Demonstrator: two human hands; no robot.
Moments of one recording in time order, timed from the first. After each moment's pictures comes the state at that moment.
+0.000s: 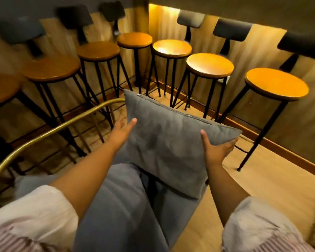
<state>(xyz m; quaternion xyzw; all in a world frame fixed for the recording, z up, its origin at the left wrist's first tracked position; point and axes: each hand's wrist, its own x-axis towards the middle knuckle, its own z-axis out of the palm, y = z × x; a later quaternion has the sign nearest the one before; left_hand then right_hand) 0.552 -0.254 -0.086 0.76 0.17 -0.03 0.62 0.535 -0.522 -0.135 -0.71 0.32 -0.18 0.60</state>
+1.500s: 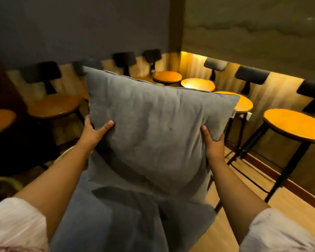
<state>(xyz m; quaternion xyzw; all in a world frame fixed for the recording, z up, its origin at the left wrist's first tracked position) 0.419 -0.157 0.037 0.73 0.19 0.22 0.62 0.492 -0.489 0.001 -0.68 0.06 -0.12 0.72</state>
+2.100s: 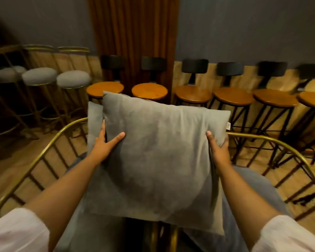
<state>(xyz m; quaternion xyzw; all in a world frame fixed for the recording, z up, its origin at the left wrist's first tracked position) -0.007 0.016 0.017 0.68 0.46 0.32 0.46 0.284 -0.171 -0.002 -0.68 -0.20 0.19 0.68</state>
